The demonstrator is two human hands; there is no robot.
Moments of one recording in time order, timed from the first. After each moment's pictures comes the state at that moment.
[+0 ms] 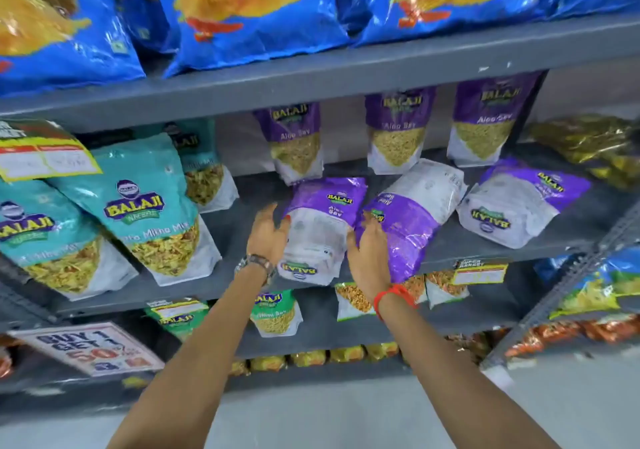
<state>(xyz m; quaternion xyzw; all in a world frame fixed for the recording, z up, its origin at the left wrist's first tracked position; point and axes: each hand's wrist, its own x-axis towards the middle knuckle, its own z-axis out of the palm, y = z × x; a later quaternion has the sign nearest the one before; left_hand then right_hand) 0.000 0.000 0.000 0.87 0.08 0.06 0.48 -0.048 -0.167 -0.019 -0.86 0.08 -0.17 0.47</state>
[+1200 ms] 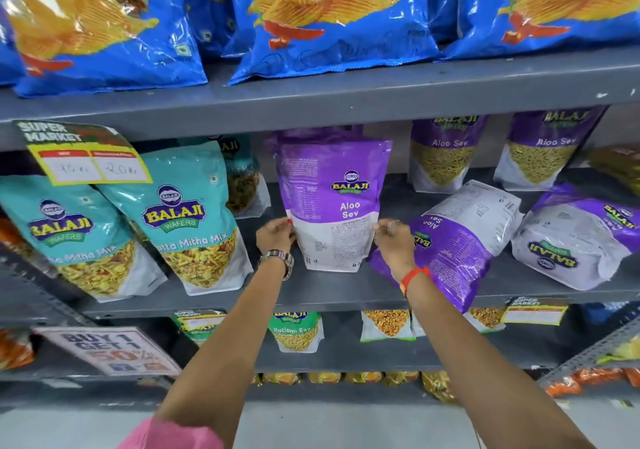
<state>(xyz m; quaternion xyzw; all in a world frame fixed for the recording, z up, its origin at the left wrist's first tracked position) 0.061 0.047 -0.013 0.62 0.26 0.12 0.73 0.040 -0.145 -0.017 -0.81 0.14 -0.09 0.56</state>
